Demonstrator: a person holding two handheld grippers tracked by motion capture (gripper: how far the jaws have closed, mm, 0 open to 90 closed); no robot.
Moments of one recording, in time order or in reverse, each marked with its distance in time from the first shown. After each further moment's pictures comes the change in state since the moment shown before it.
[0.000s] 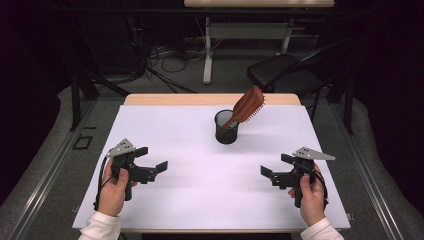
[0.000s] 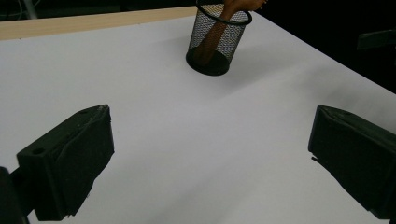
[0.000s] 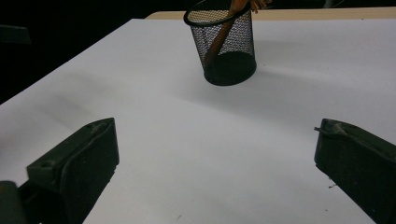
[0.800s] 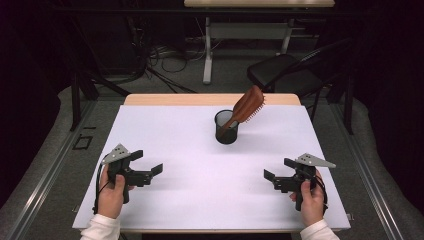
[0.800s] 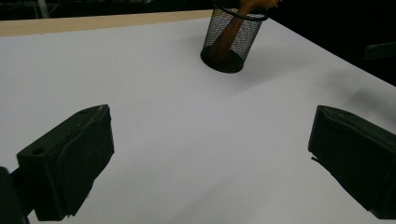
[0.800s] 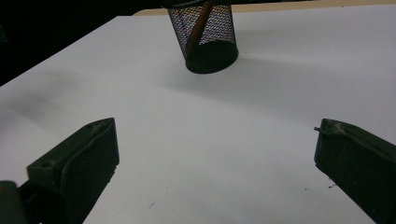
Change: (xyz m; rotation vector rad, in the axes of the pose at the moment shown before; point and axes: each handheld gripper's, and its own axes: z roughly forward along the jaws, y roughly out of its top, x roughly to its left) left arm 0.014 -0.021 -0.002 -0.043 0.029 -0.010; right arm -0.017 -0.026 0.004 -0.028 -0.036 0.006
